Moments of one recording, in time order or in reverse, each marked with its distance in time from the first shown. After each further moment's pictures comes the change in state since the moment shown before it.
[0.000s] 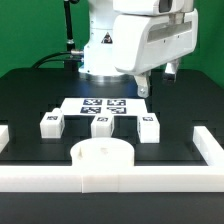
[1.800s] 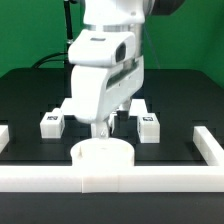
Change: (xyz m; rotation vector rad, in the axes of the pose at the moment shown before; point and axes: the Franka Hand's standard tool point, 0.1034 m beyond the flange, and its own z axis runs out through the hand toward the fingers) arm -0.047 0.057 0.067 -0.016 0.030 -0.239
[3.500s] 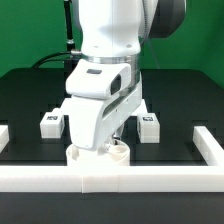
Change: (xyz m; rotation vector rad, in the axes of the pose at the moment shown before) arm -0.006 -0.007 0.036 0.042 -0.011 0.029
